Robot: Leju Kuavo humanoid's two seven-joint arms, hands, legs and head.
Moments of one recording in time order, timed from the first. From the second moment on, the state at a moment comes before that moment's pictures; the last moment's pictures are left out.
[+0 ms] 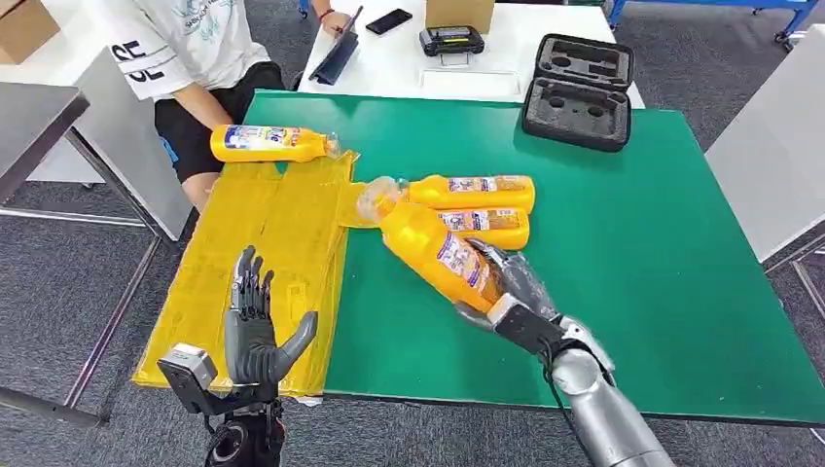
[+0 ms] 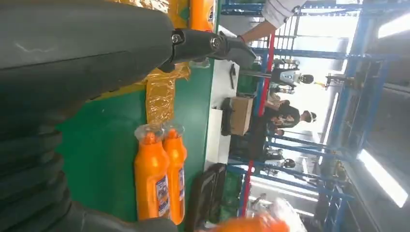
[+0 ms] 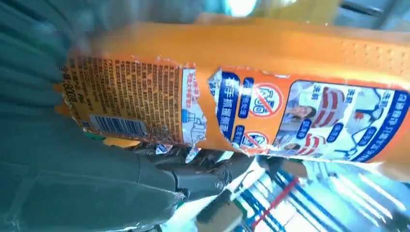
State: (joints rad) left arm 0.05 -0.13 -0.33 -1.47 0.07 0.17 -0.70; right arm -0.27 -0.08 0.34 -1.18 0.33 0.11 -0.53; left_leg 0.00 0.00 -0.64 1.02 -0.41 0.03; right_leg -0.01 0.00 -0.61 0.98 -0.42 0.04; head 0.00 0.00
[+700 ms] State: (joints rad) left arm 0.00 -0.13 -0.37 -1.41 0.11 0.00 -0.63; right arm -0.21 0.09 0.32 -1.04 0.29 0.23 -0.62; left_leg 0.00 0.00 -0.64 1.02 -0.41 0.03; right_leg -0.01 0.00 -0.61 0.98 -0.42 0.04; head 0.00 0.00
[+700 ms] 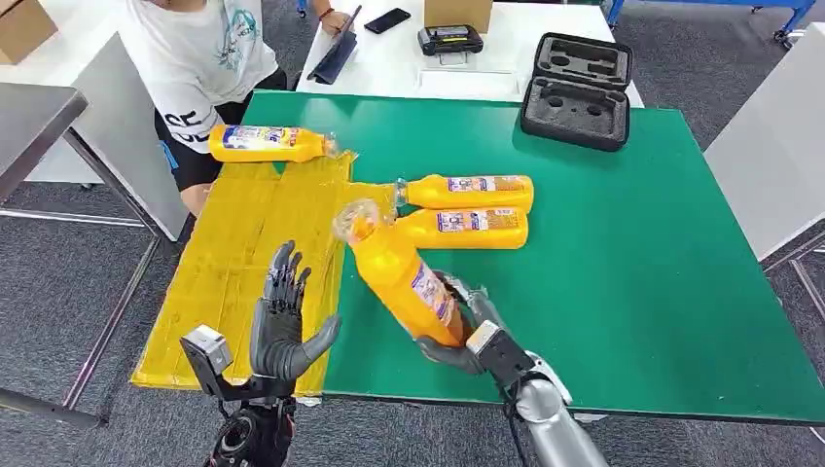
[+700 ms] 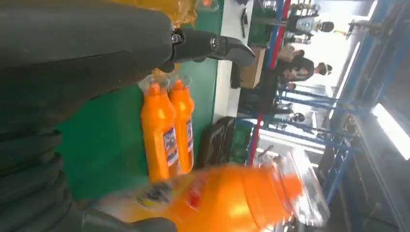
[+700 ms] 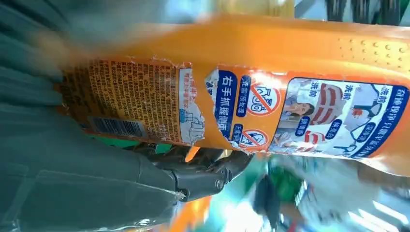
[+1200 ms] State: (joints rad) left arm -0.01 -0.13 -0.39 -1.37 0.10 -0.05 -0.60; right arm -0.25 0.17 0.41 -0.80 0.26 0.24 -0.65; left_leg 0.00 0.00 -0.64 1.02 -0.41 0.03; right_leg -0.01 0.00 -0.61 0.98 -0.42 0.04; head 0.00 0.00
